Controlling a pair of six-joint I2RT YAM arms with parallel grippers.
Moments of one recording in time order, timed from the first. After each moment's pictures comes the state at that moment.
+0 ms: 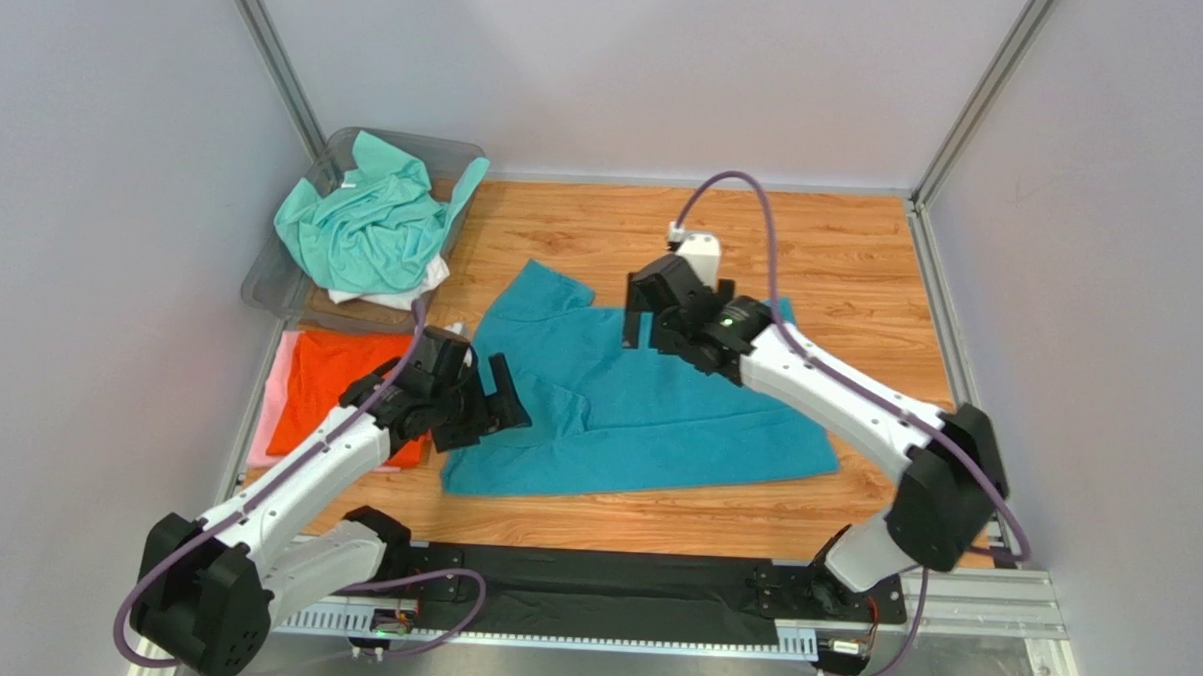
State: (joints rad) left arm -0.44 0.99 0.58 -0.60 0.13 -0.76; right arm 0.80 1.59 1.31 -0.62 0.46 0.64
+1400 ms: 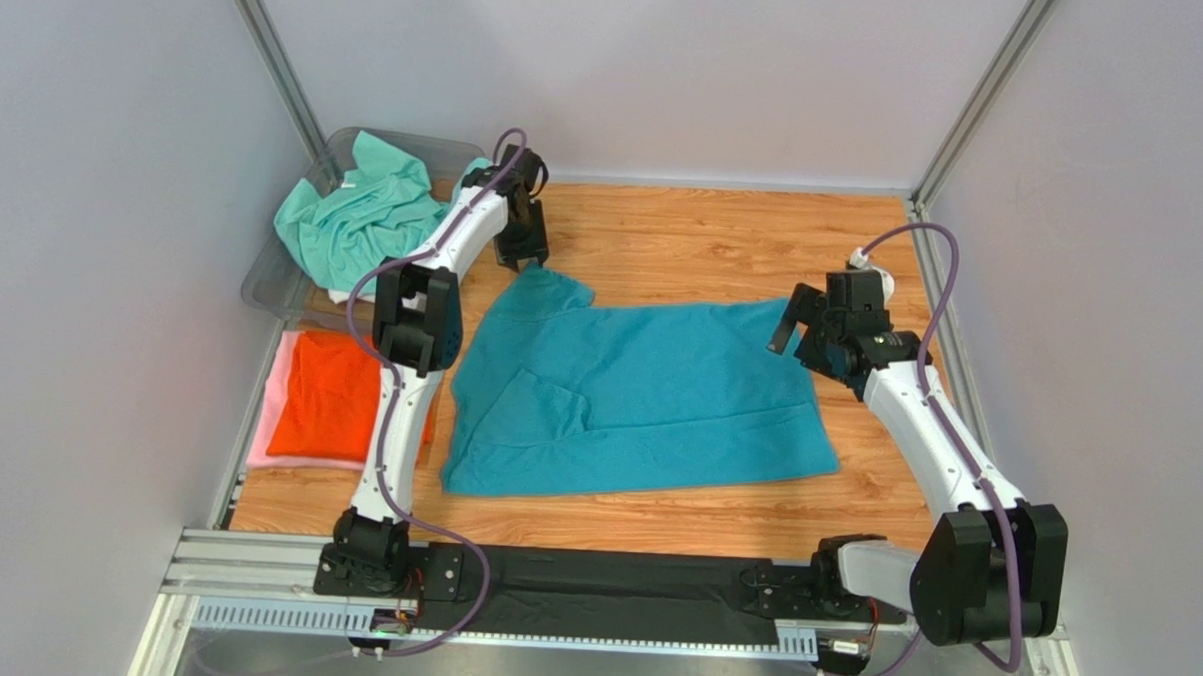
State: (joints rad) left arm -0.26 2.53 2.32 -0.93 -0.07 -0.45; right arm 0.12 1.22 0.91 -0.56 0.15 0.48
